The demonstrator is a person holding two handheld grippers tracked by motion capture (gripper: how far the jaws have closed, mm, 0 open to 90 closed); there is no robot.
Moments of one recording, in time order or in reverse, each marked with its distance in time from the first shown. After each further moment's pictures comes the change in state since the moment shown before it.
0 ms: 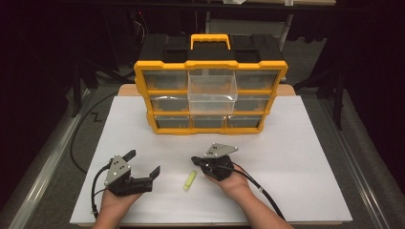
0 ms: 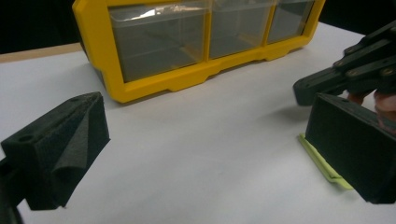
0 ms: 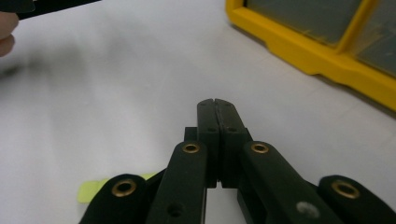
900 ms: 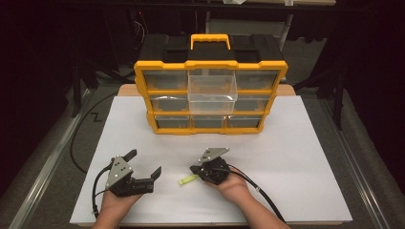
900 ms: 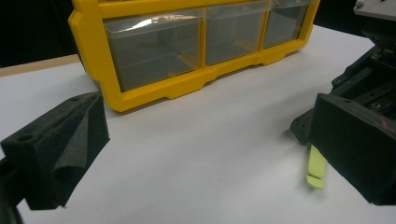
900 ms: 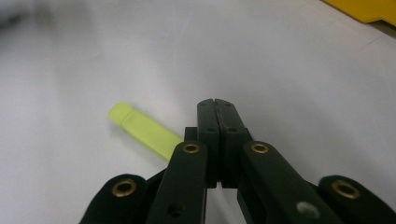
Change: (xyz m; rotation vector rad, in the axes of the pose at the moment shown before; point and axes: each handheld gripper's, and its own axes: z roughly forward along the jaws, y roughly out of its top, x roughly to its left) left arm -0.003 0.000 0.000 -0.007 0.000 0.037; right arm 0.006 -0.009 0.010 0.163 0.055 -0.014
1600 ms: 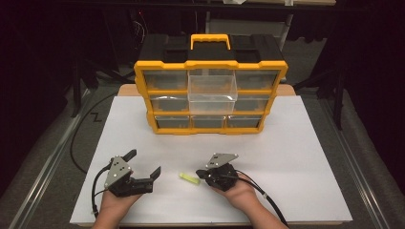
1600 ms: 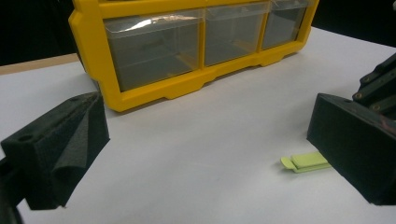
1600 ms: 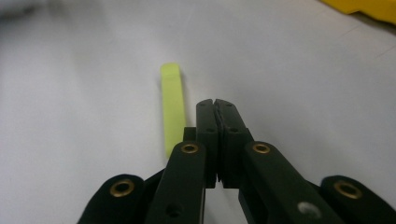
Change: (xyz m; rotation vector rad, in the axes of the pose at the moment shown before) left arm 0.001 0.001 -0.001 -0.003 -0.007 -0.011; right arm 0.006 -0.013 -0.025 -0.019 -0.027 0.004
